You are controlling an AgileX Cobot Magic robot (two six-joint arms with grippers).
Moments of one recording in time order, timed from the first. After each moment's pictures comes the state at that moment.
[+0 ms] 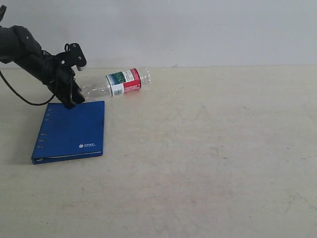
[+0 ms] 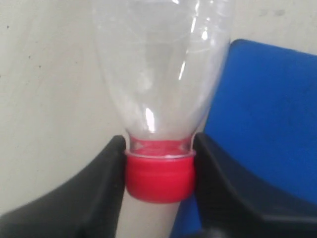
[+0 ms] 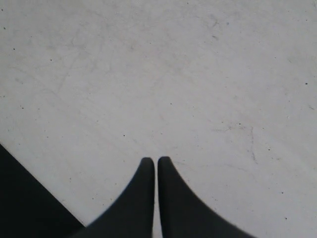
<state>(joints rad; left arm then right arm) -0.06 2.36 -1.78 -0.40 0.68 1.36 0.55 0.36 -0.52 0.06 1.10 -0.23</state>
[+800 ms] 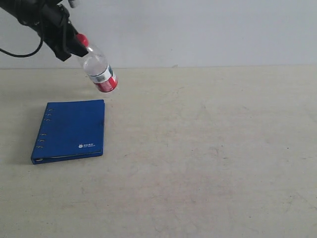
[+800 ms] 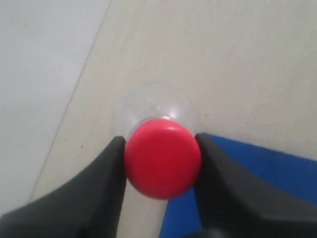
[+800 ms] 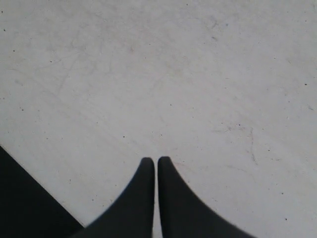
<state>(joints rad) -0.15 2.00 -1.78 -0.43 0.89 1.30 0.55 0.36 -0.52 0.06 1.10 -0.23</state>
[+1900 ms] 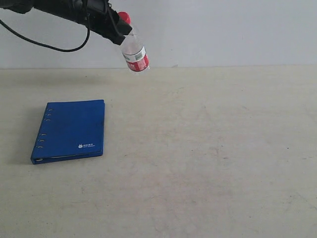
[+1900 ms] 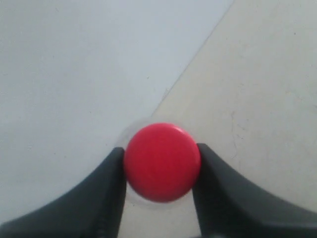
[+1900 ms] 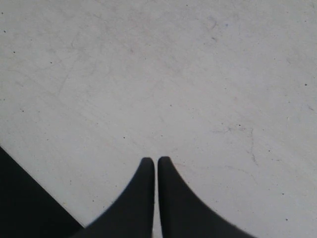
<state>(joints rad) -0.27 2.08 -1.78 -0.78 0.52 1.33 0.55 0.36 -0.52 0.06 1.09 -0.23</state>
